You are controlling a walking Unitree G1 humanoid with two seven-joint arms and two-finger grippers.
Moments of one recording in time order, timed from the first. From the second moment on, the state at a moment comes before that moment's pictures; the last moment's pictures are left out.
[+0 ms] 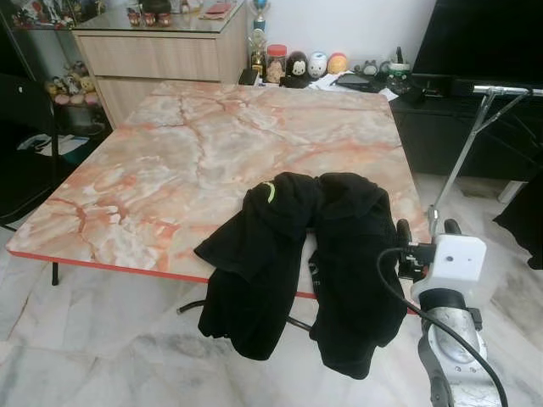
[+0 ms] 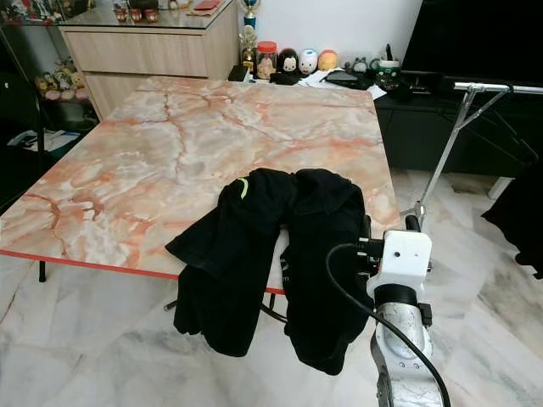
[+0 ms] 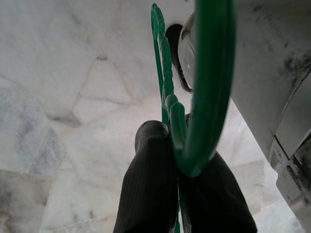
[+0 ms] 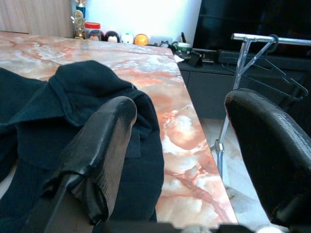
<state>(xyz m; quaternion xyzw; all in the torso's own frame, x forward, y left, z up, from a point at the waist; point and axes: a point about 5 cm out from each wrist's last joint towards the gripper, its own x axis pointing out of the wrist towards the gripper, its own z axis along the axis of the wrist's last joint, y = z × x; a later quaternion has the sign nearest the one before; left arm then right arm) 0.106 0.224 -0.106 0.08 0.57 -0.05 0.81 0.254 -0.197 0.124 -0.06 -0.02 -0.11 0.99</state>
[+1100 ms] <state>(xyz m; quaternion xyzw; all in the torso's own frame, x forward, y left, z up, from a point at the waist) 0.122 0.228 -0.100 0.09 0.55 -0.04 0.83 0.258 -0.202 0.106 -0.03 0.01 -0.14 0.99</state>
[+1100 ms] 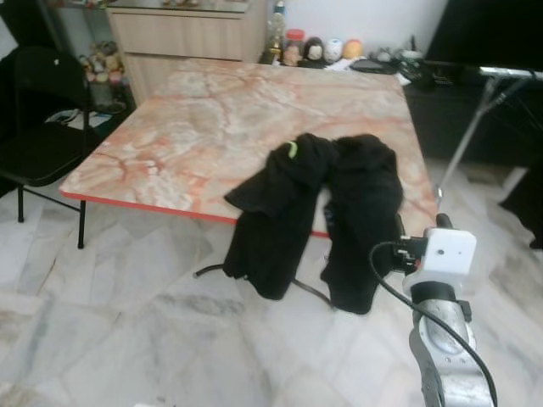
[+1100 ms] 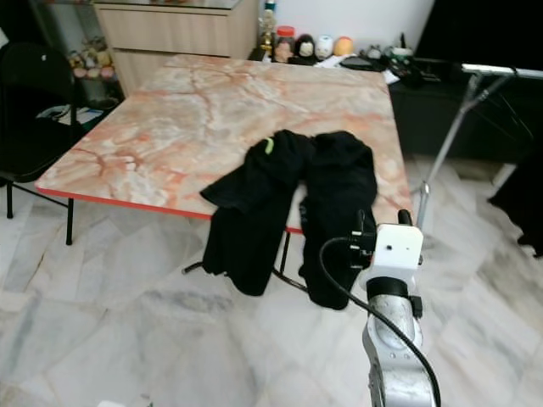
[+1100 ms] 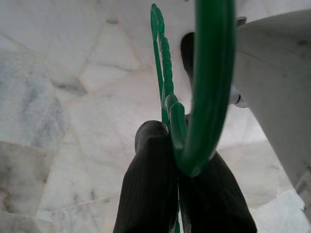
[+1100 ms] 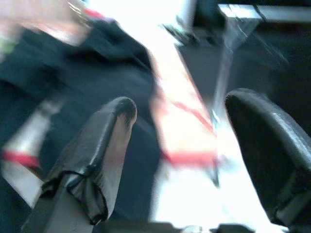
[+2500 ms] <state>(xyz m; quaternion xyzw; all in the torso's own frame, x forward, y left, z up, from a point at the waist) 0.131 0.225 -0.099 0.12 0.54 -0.03 0.83 0.163 -0.189 -0.093 0.05 0.47 -0.10 0.87</state>
